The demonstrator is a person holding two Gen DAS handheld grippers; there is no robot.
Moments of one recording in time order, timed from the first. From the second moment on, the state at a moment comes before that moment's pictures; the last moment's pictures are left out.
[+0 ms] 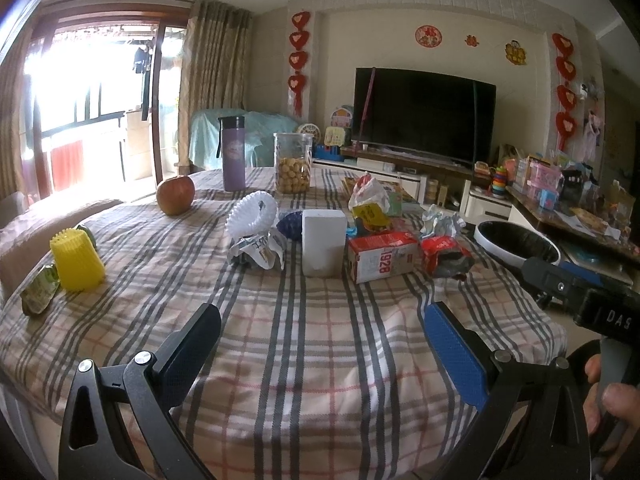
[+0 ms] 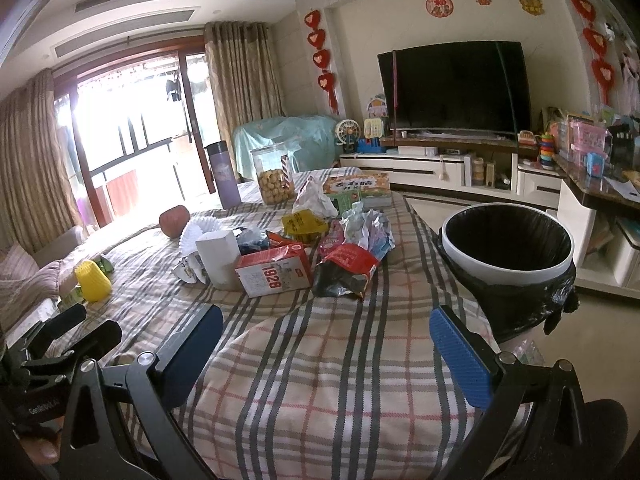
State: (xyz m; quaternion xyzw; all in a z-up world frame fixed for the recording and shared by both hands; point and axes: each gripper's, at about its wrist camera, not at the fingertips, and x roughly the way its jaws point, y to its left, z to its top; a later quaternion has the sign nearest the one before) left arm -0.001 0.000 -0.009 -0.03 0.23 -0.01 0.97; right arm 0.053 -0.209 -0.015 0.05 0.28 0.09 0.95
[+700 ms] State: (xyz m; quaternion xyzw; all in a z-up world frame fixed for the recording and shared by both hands) left arm 0.070 0.000 -0.027 -0.02 0.28 -0.04 0.96; right arm 0.099 -0.226 -0.036 0.08 0.33 0.10 0.94
